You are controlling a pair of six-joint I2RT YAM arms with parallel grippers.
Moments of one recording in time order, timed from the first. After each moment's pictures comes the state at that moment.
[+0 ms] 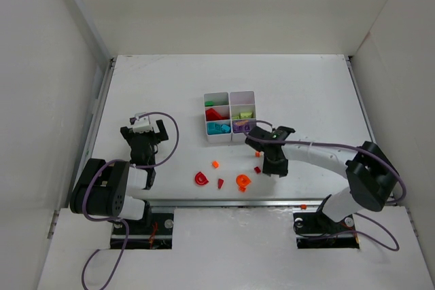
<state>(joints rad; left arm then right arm) -0.12 1.40 0.12 1.17 -0.31 -0.06 0.84 1.51 0.95 -1.01 0.32 1.06</state>
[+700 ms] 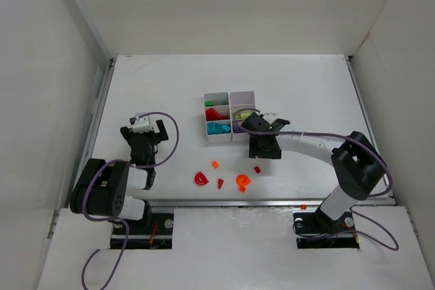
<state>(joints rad) -0.12 1.40 0.12 1.17 -0.31 -0.06 0.76 1.63 1.04 -0.73 0.36 0.81</state>
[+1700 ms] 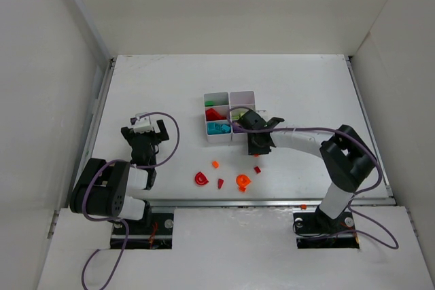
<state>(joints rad) -0.14 1.40 0.12 1.17 -0.33 -0.07 0.74 1.73 1.05 -0.57 0.28 0.68</state>
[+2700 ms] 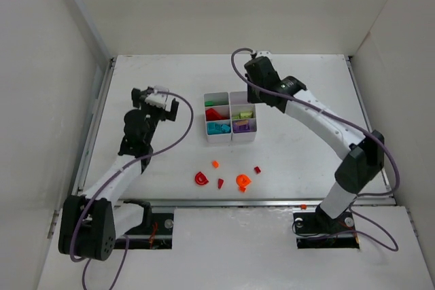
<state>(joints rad) -0.18 1.09 0.43 0.66 0.00 0.24 0.66 1.66 1.60 -0.71 0.39 0.42</state>
